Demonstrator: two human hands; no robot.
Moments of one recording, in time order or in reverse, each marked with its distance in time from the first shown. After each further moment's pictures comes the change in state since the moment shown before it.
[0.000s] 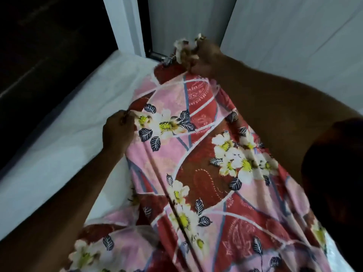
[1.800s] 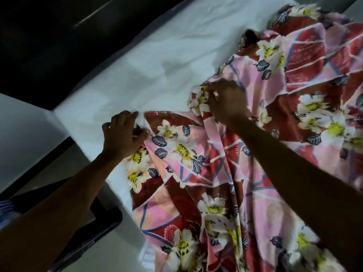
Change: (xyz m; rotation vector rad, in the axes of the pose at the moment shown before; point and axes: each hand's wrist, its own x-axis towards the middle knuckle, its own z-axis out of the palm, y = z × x) left_hand -0.276 -0.223 -0.188 0.849 -0.055 -0.058; right_hand -0.265 0.237 0.134 -1.335 -0.243 -0.800
